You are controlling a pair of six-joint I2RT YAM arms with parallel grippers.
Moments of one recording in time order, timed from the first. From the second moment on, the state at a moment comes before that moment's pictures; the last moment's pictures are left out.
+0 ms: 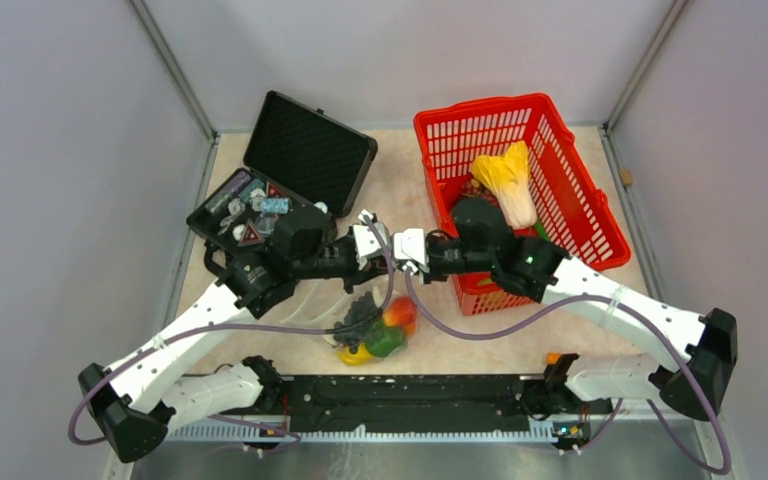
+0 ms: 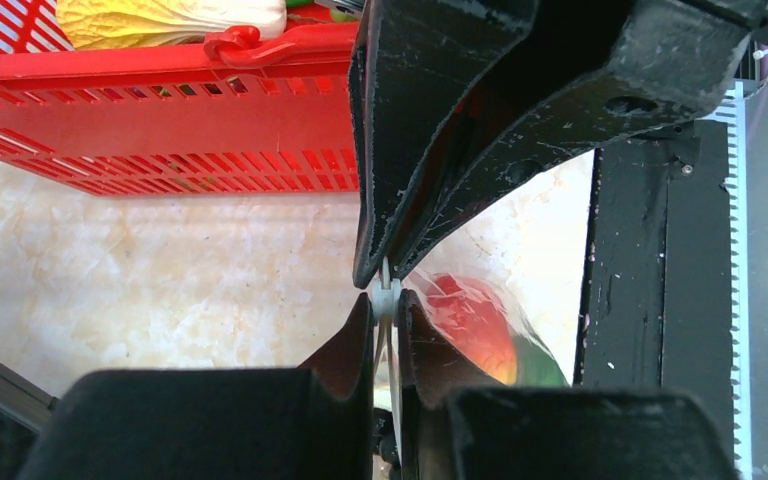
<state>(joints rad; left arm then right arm) -0.76 0.99 0.99 -0.43 0.52 0.33 0.94 1.19 1.08 -0.36 -0.42 -0.66</state>
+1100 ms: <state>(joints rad) -0.76 0.93 0.98 -0.49 0.42 0.30 0.98 1.22 1.12 -0.38 -0.31 -0.65</state>
